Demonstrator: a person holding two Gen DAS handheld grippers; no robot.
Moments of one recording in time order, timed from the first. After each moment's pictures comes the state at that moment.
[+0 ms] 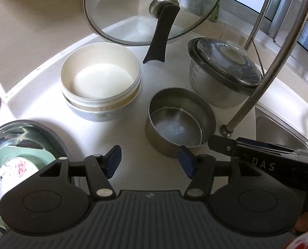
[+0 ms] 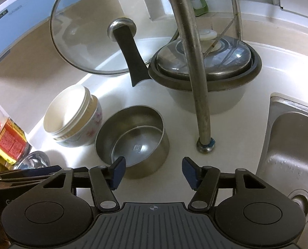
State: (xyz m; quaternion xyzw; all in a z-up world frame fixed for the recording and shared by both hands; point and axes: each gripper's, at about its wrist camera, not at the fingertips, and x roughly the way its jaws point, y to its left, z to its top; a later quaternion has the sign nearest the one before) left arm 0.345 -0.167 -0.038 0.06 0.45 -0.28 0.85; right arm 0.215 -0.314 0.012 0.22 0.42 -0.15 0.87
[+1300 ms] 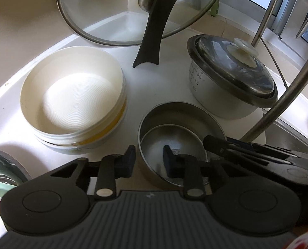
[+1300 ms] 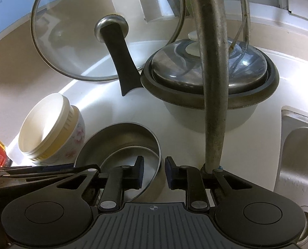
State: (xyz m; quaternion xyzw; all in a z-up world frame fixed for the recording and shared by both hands) left arm 0.388 -0.209 -0.066 0.07 0.45 -0.30 0.84; right arm 0.258 -0.328 -0.018 0.20 0.41 -0.17 0.87
